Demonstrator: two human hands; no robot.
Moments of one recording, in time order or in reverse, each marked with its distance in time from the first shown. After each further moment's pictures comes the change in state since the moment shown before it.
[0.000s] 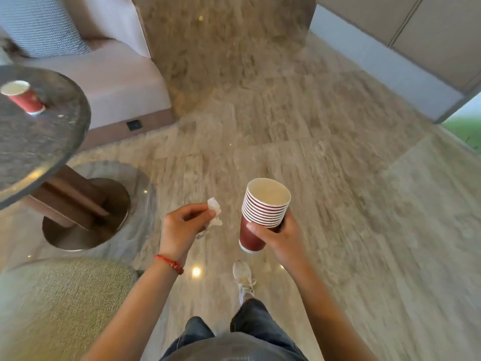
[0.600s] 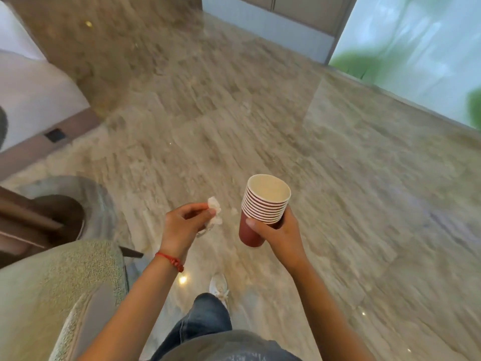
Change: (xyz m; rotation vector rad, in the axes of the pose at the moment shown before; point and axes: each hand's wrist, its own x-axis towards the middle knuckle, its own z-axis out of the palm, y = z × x) left_hand -0.237 -0.092 -0.044 0.120 -0.409 -0.007; right_hand -0.328 0.062 -0.014 0.120 0.399 0.036
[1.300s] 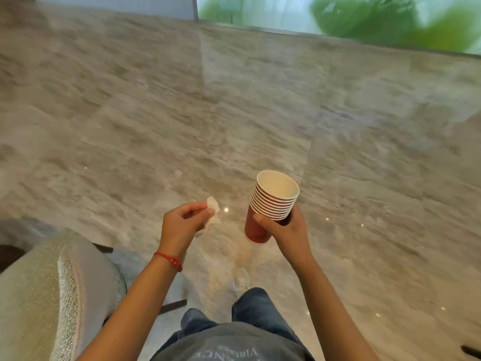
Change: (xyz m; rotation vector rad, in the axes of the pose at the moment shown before) left_hand -0.242 -0.100 -0.063 0.222 -0.486 -0.018; right_hand -0.367 0.063 0.004 0.082 0.611 0.089
